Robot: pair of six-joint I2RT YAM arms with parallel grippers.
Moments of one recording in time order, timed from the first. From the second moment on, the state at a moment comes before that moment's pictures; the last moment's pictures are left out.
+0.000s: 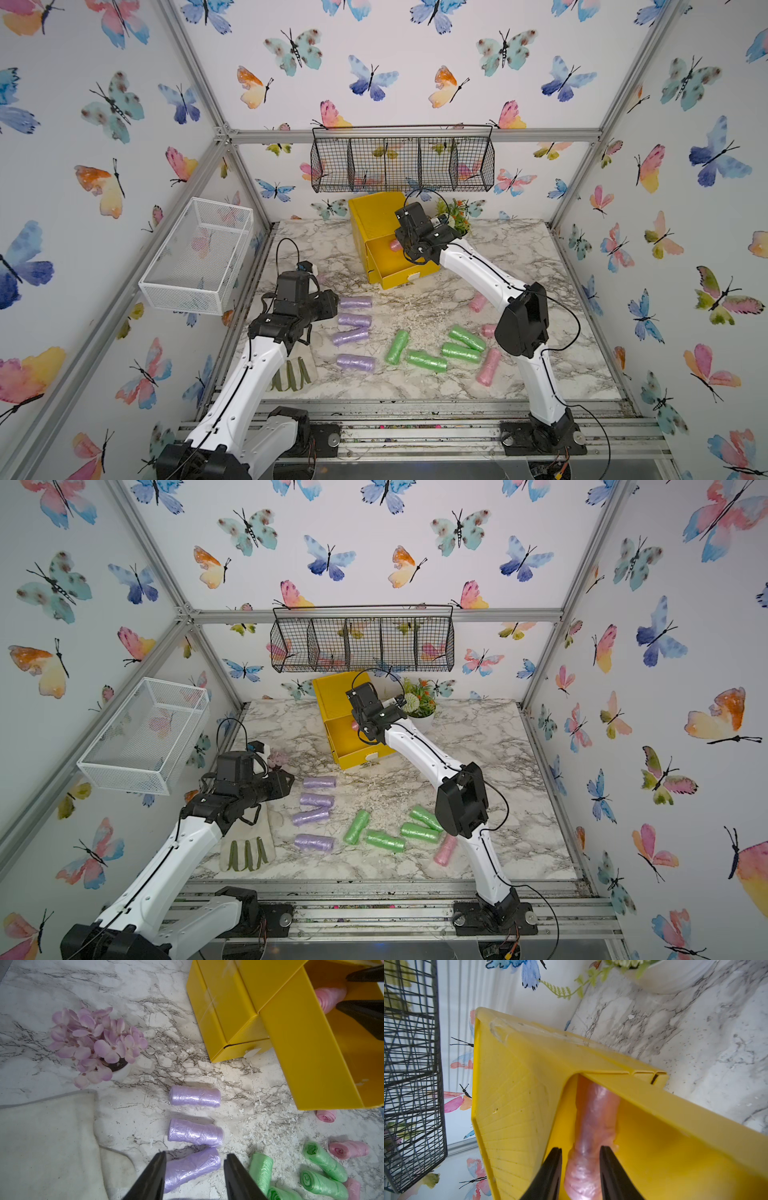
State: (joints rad) left arm -0.18 1.01 0.82 -0.54 0.13 -0.34; right arm 0.73 2.22 2.20 -0.71 0.34 1.46
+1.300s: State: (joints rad) left arm -0.18 1.01 0.82 -0.54 0.13 -0.34; right arm 0.68 1.55 1.42 -0.65 0.15 1.09
